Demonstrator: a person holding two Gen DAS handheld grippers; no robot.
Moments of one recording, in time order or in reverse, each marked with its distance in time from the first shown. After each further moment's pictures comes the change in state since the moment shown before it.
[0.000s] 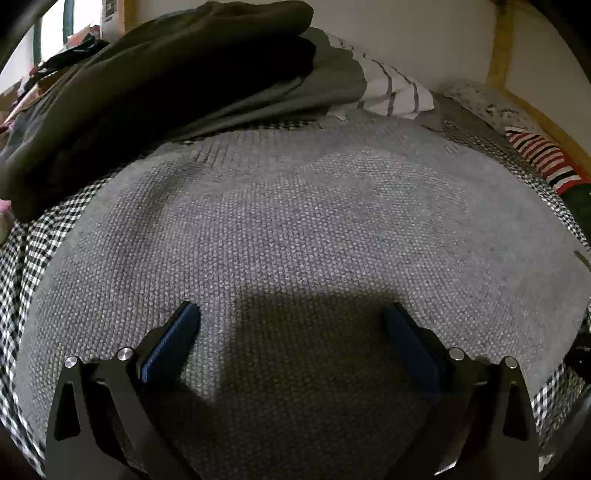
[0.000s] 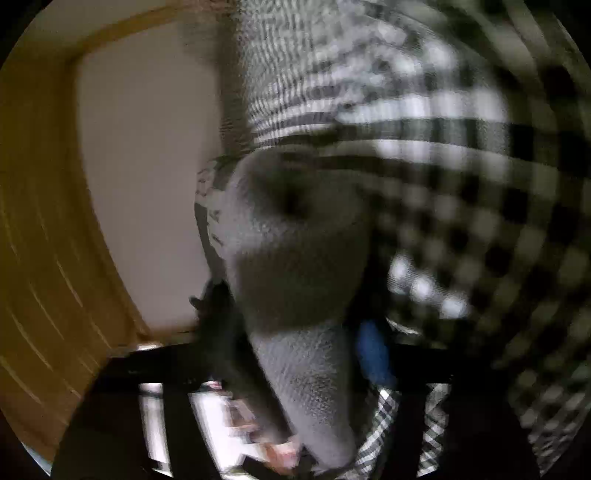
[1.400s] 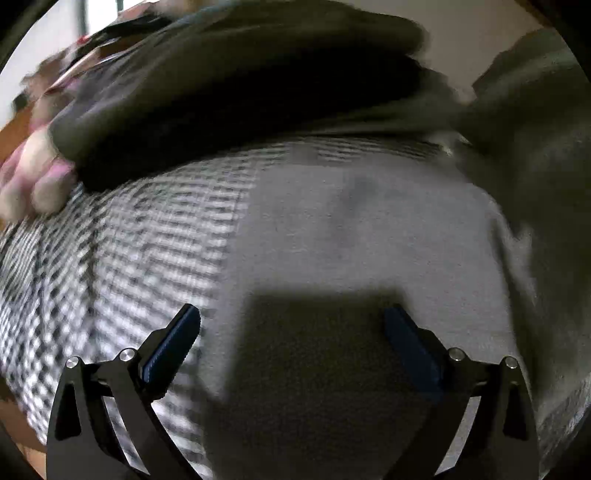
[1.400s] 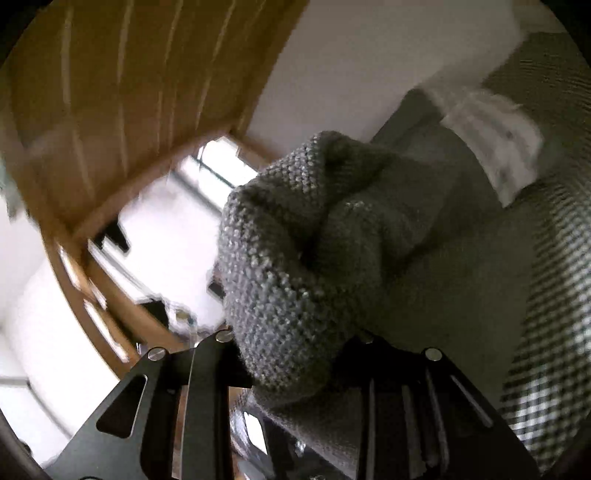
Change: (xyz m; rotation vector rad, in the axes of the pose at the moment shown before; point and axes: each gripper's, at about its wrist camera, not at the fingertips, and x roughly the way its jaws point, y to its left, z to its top) left arm -0.024 0.131 0.006 -0.163 0.051 0.128; right arm 0.145 0.233 -0.177 -0.888 0.483 0.301
